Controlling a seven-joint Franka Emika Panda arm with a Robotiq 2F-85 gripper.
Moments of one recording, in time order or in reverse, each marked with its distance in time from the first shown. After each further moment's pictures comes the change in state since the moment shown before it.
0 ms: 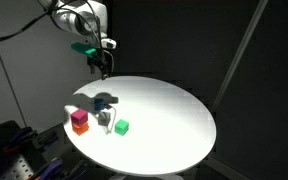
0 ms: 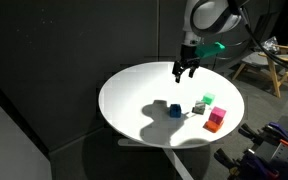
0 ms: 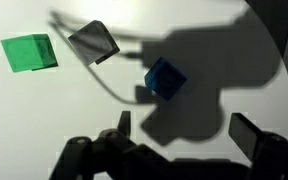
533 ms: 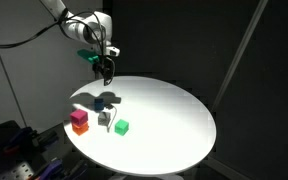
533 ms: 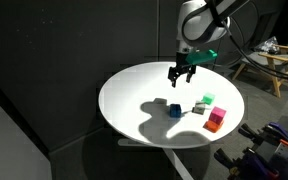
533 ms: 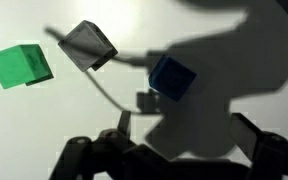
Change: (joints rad) arm 0.024 0.133 -0.028 0.089 -0.017 -0.001 0.125
